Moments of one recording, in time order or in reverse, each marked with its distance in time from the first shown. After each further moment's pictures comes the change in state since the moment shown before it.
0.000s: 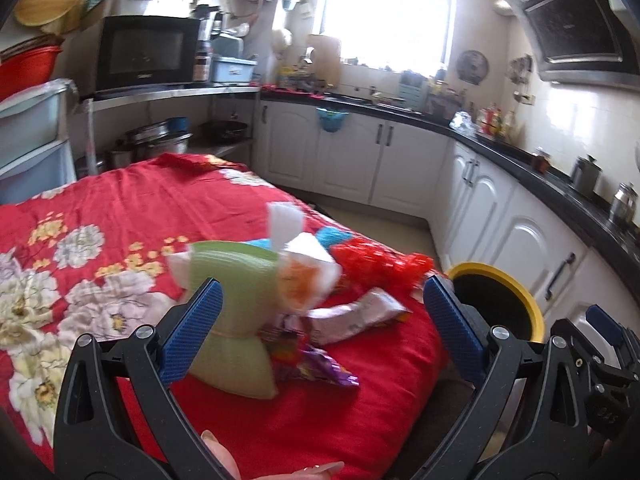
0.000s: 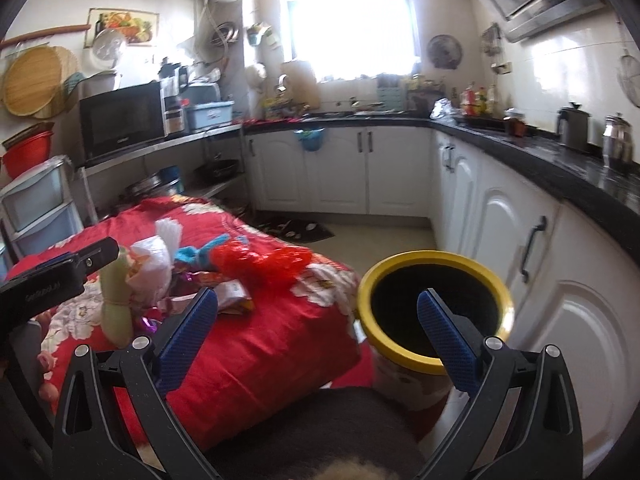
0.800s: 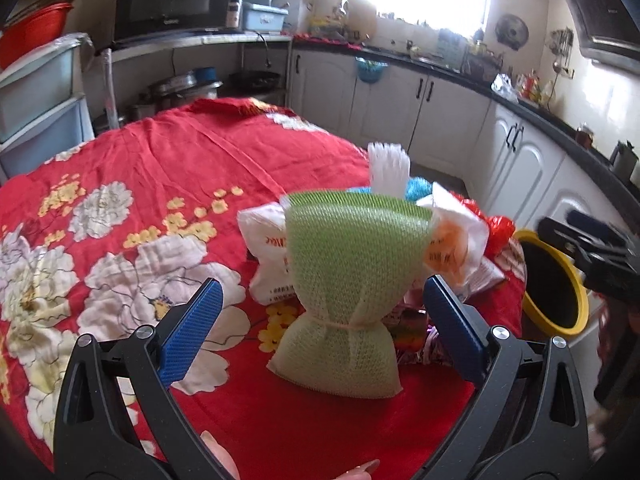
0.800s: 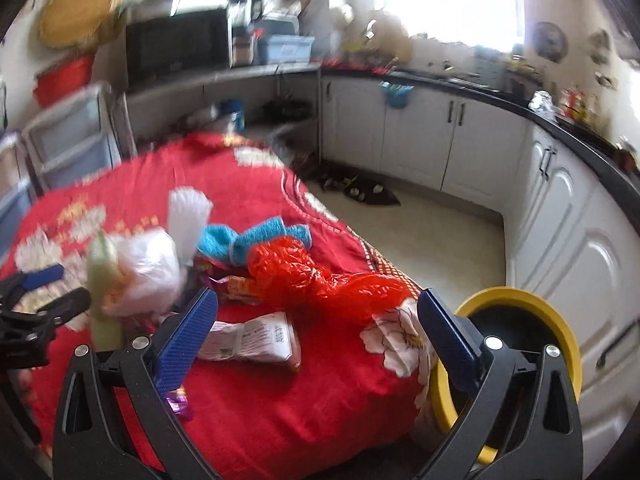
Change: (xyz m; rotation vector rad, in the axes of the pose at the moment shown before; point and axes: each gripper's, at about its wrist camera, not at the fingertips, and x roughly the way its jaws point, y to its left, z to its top) left arm 0.053 0.079 -0.013 -0.020 0.210 0.061; right arm 0.154 0.056 0.049 -0.248 0.227 0.193
